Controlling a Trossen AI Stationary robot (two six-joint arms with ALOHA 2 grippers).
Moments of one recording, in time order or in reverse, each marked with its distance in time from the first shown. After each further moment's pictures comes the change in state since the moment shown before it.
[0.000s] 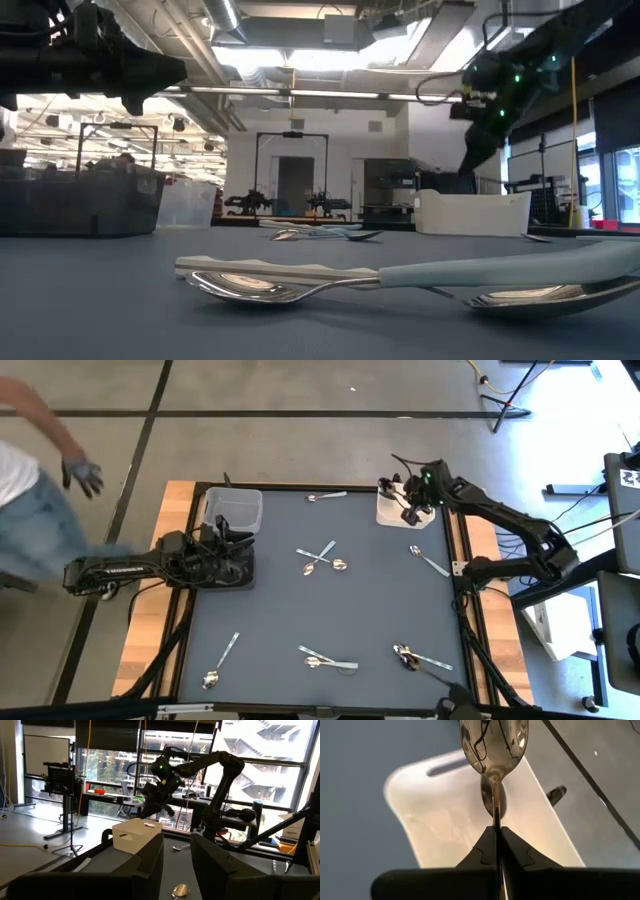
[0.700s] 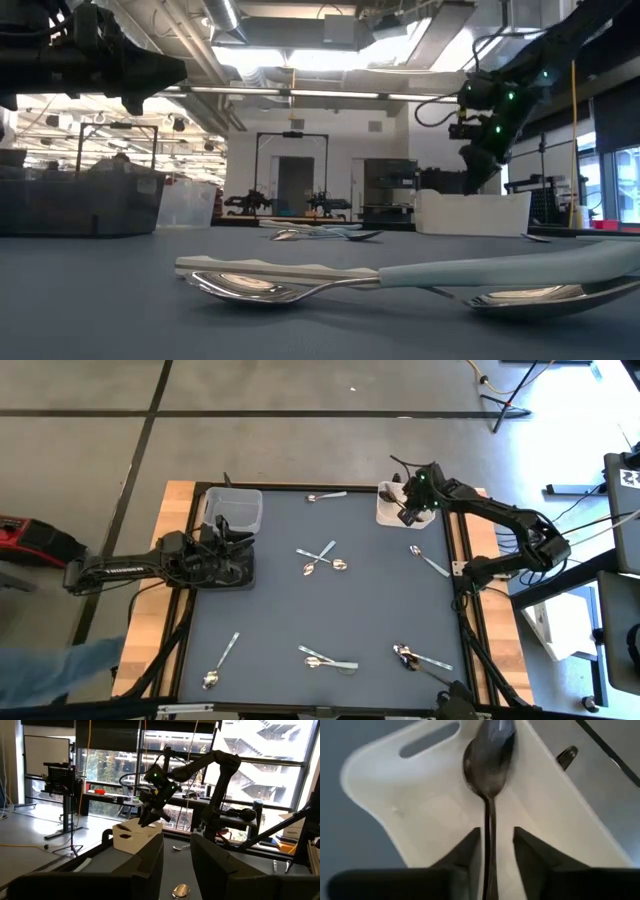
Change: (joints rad) left arm 0.000 0.000 0.000 0.002 -0.001 0.003; right arm -0.018 0.088 0.019 -0.031 0.036 0.139
